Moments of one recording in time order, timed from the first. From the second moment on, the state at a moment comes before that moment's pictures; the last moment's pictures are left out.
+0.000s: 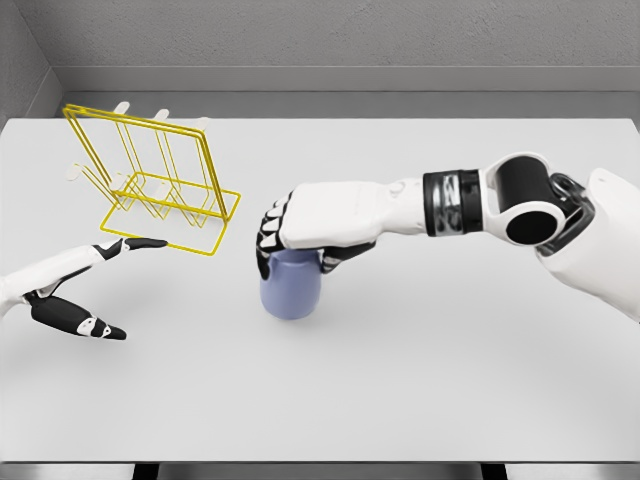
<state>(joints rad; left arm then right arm) -0.05 0.96 -0.30 -1.55 0.40 -0.61 -0.61 -0.91 -0.57 0.94 -1.75 0.17 -0.42 0.61</state>
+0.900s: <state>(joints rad) -0.05 0.96 -0.30 -1.55 0.40 -0.61 -0.61 -0.97 -0.41 1.01 -1.75 0.21 -0.26 0.61</state>
